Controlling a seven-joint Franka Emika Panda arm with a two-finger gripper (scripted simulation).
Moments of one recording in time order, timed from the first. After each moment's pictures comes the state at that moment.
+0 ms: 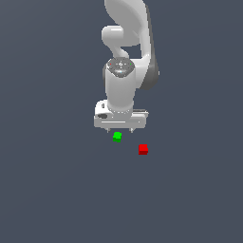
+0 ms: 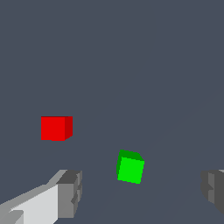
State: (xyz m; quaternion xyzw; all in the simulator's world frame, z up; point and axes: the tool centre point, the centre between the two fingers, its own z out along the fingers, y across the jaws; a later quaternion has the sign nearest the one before) arm 0.001 -0.007 0.166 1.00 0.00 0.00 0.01
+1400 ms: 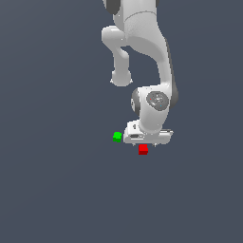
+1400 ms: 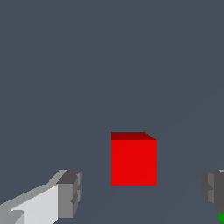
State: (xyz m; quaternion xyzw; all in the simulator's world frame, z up) arm 0.018 0.110 0.071 1.00 -0.01 0.00 0.00
